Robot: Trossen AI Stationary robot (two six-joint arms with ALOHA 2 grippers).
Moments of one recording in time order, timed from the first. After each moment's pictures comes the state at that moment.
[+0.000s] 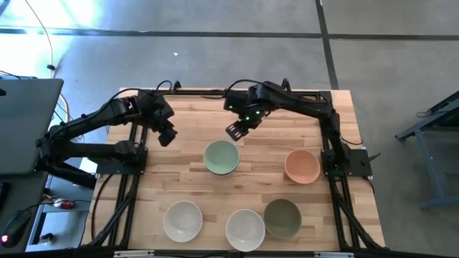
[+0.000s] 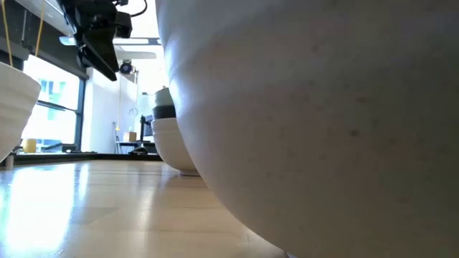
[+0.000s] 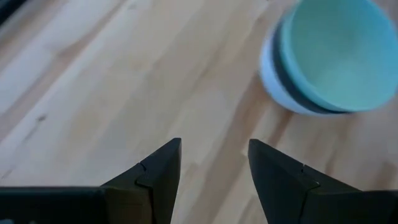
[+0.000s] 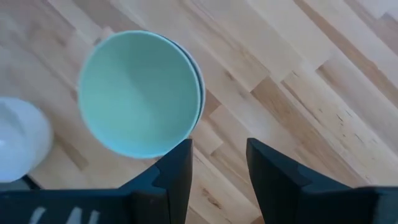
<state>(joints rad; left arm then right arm) 0.59 0.91 0.92 -1.03 0.14 -0.17 -0.15 2.06 2.33 -1.57 -0.06 0.65</state>
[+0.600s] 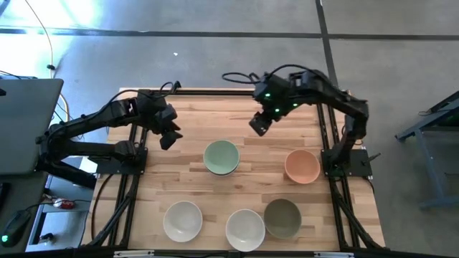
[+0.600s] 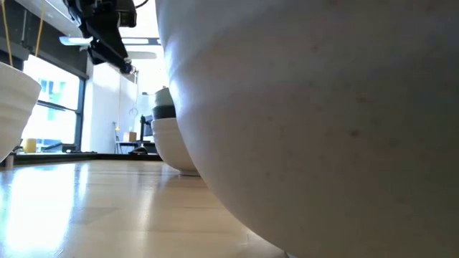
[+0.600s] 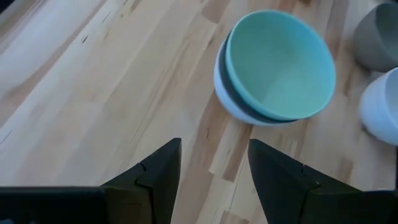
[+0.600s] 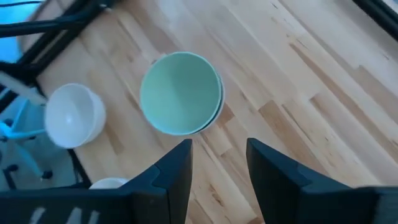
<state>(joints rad) 0.52 0.91 0.92 -0.93 0.21 -0.16 -0.12 1.79 2.33 -1.57 -0.03 0.56</state>
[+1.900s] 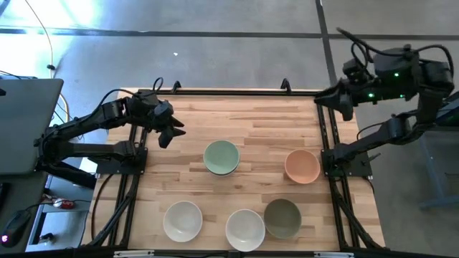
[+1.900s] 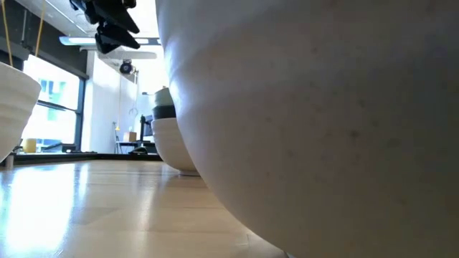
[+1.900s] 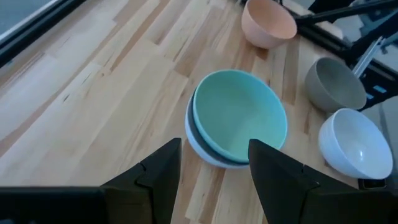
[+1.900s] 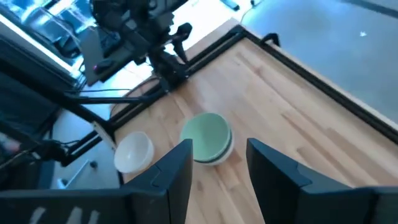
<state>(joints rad) 0.50 0.84 0.92 -0.78 0.26 -0.21 -0.12 1.29 2.32 -1.57 0.03 0.51</state>
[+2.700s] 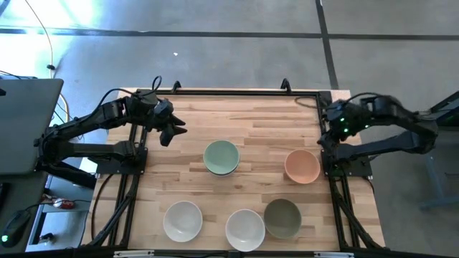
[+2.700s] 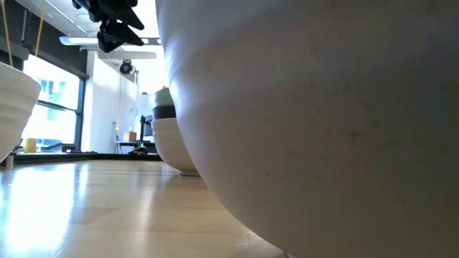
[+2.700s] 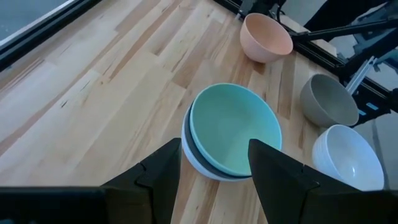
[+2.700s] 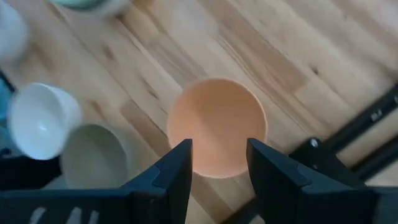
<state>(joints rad) 0.50 0.84 0.92 -0.73 0.25 -0.26 -0.12 0.88 1.30 -1.57 -0.06 0.69</state>
